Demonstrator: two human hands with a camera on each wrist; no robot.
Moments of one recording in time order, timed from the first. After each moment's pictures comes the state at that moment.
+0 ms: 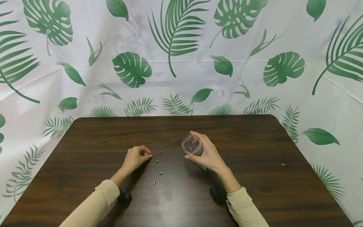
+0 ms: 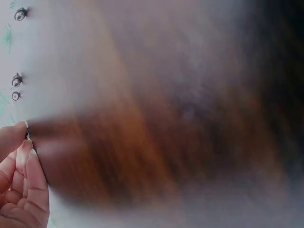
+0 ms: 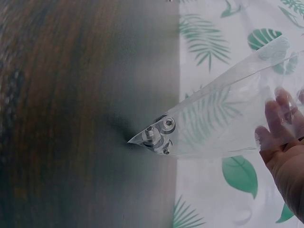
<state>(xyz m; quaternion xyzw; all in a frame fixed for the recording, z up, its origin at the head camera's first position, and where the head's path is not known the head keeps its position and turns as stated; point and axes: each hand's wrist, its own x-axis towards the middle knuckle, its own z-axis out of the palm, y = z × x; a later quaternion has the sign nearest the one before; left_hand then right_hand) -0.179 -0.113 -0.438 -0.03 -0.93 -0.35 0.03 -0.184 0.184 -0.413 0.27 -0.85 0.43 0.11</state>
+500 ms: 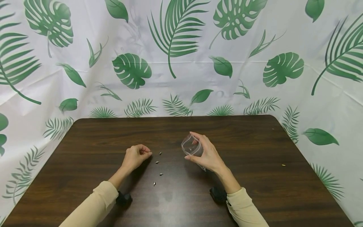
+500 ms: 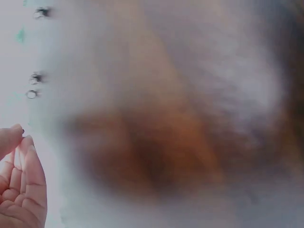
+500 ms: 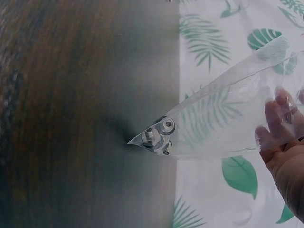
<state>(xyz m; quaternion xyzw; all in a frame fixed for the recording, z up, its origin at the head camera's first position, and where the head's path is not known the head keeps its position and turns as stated) -0.179 -0.114 -0.431 -0.03 -0.93 -0.37 0.05 -0.183 0.183 -0.413 0.27 -0.85 0.44 0.10</state>
